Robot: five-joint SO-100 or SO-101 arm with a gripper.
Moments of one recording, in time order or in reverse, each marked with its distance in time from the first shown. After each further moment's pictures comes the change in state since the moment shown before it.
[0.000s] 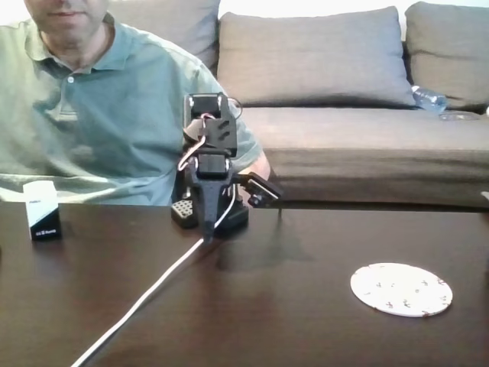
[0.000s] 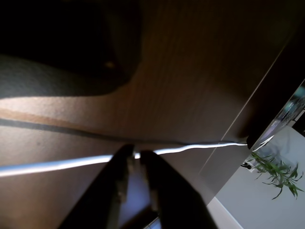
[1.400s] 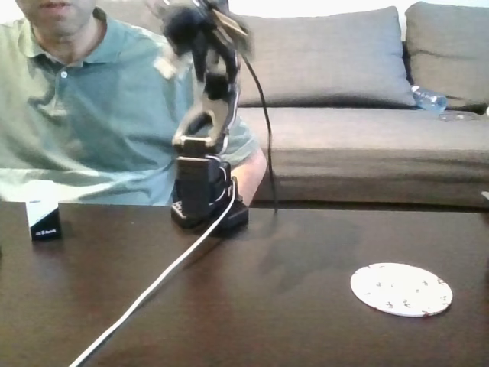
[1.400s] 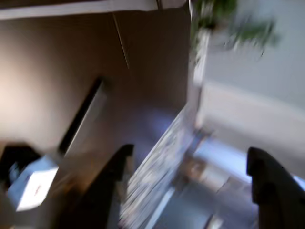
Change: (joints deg) arm 32.2 -46.5 -96.8 34.3 6.6
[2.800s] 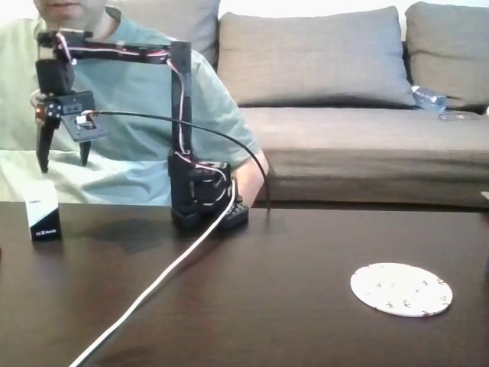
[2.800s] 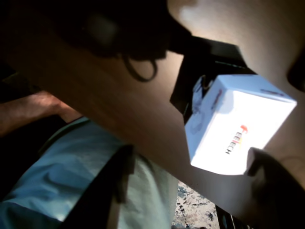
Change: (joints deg) arm 57.7 -46.3 7.9 -0.4 -30.4
